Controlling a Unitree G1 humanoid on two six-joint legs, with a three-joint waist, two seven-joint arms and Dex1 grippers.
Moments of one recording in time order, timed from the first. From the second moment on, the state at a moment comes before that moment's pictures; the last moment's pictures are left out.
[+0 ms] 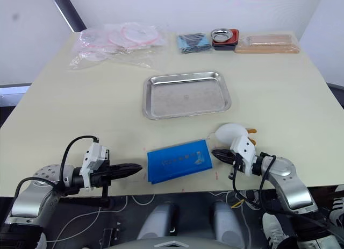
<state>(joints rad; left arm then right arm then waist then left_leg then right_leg) 0.11 0.77 0.11 -0.08 -0.49 0.21 -1.29 -0.06 -0.53 0.14 -0.15 0.27 0.18 0.93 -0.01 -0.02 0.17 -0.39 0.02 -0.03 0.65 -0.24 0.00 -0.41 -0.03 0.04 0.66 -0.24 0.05</state>
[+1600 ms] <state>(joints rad) -0.27 0.58 -0.03 0.23 -0.34 0.12 -1.28 -0.18 -0.50 0.14 0.00 0.18 0.09 0.86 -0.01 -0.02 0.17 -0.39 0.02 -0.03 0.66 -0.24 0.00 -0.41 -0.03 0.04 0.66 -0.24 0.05</state>
